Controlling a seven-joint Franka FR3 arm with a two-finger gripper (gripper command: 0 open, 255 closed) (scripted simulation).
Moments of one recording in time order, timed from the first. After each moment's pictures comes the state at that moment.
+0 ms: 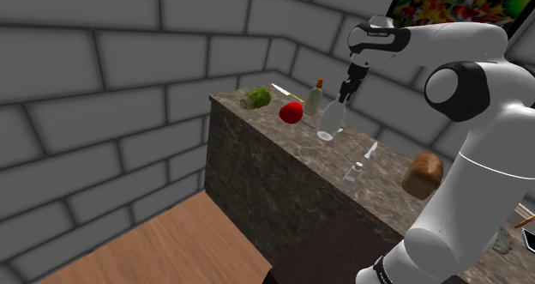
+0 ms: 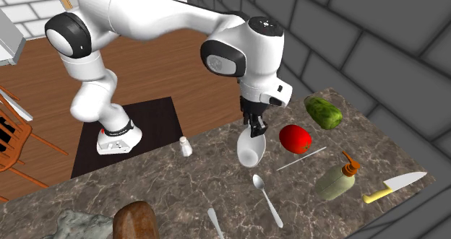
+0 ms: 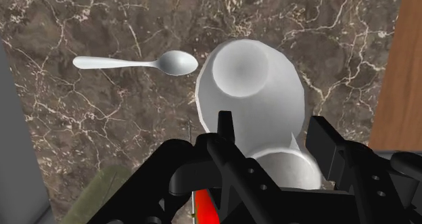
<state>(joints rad) -0.24 0.24 -0.37 -1.54 0.08 1.77 -0.70</state>
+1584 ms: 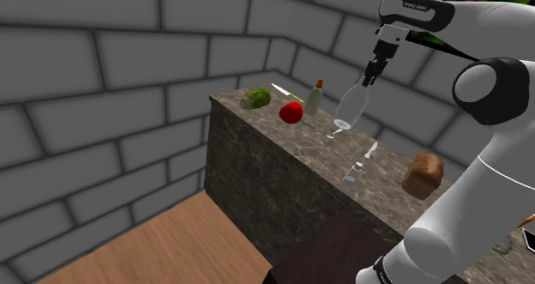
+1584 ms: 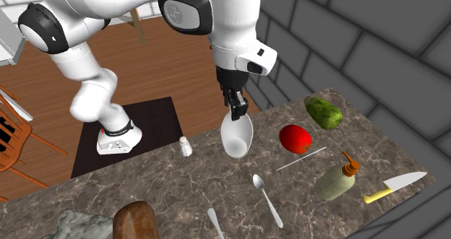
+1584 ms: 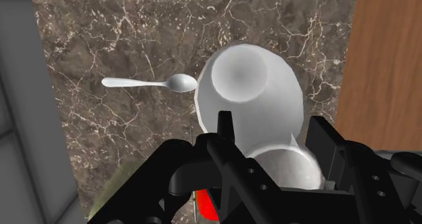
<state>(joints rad) -0.26 0.08 -0.40 -1.45 0.02 1.54 -0.73</state>
